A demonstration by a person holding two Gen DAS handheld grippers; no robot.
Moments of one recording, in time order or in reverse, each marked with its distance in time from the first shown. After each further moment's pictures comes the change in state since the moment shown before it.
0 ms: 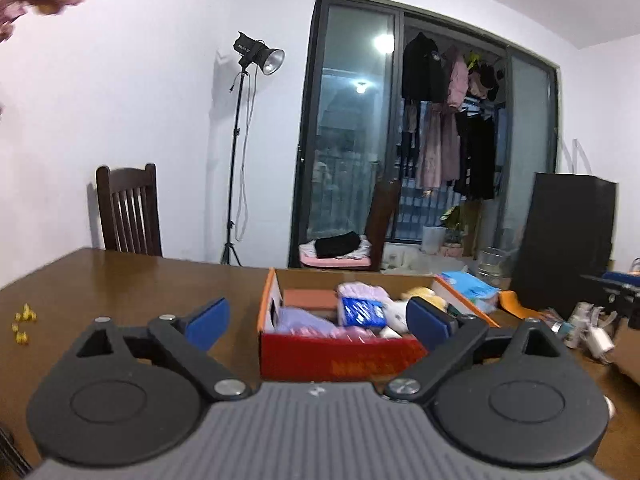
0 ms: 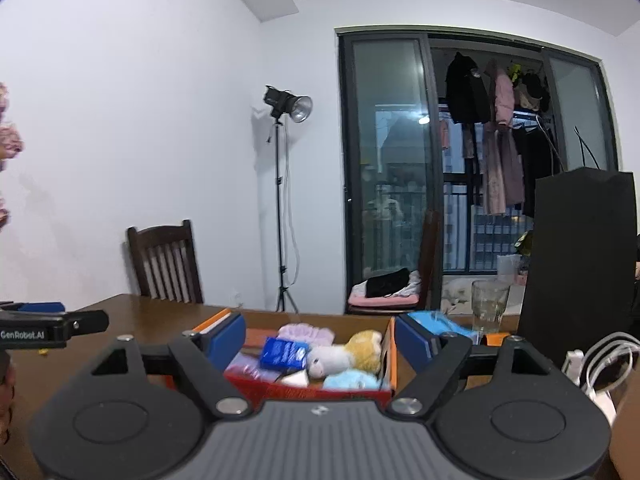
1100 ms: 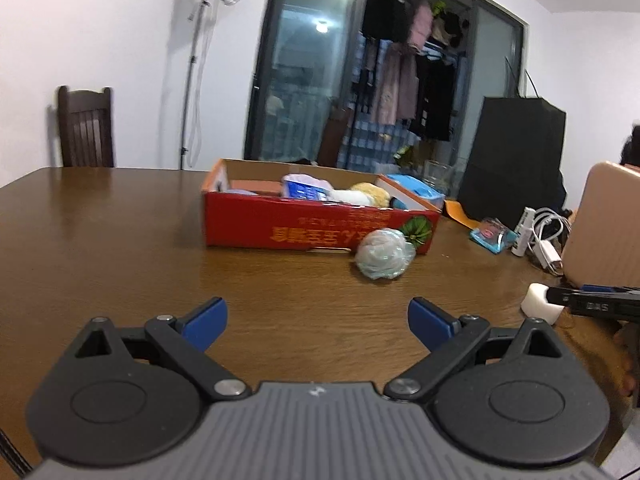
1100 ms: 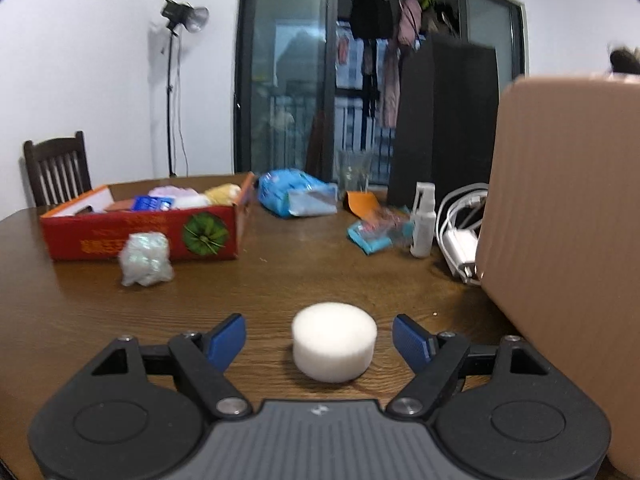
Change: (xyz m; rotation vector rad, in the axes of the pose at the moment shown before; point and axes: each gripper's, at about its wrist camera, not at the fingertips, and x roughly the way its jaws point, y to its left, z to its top) left arm -0.011 -0.018 -0.081 0.005 0.201 -0.154; right arm -0.018 -0.078 -0.110 0.071 0.294 -0.366
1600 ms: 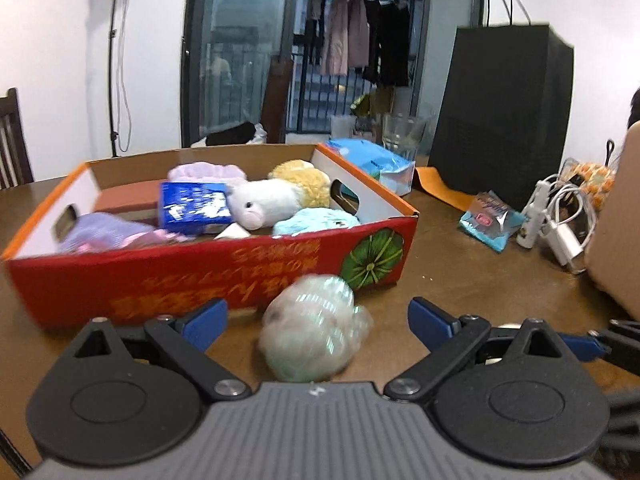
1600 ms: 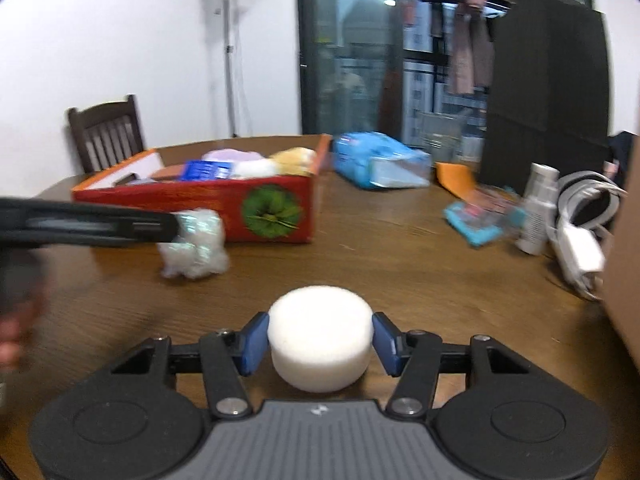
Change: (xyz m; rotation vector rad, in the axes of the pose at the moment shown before) left arm 0.193 -0.070 0.058 0.120 0.146 -0.099; right arm 0.062 0.047 0.021 -0.078 0.092 0.248
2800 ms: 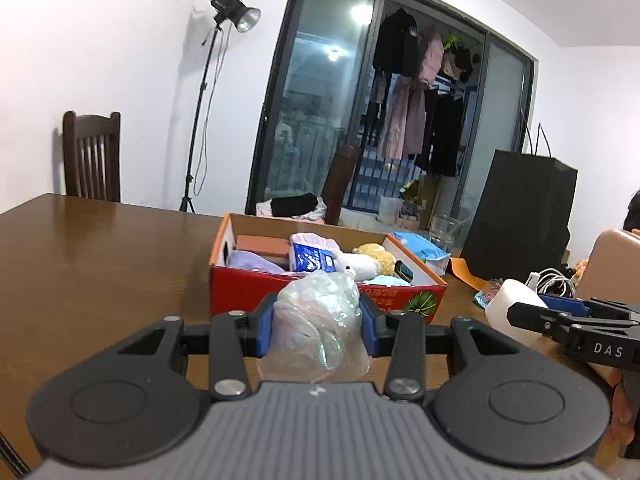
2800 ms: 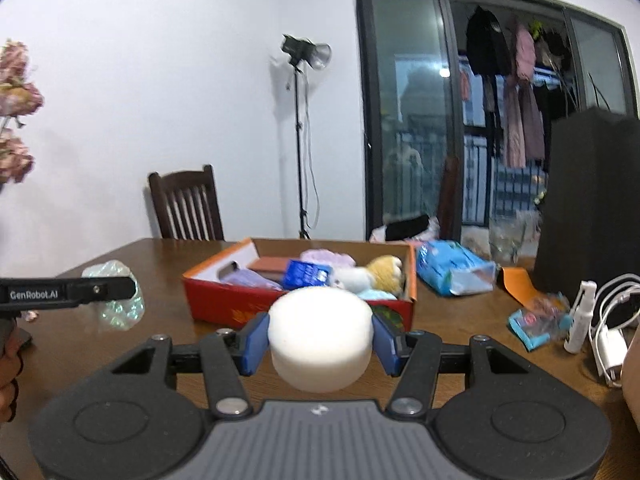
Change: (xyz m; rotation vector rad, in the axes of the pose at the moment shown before) left arm -0.214 0.065 -0.037 -0.181 -0.248 0.118; right arm -0.098 0.062 0.037 -0.073 -0.238 0.153
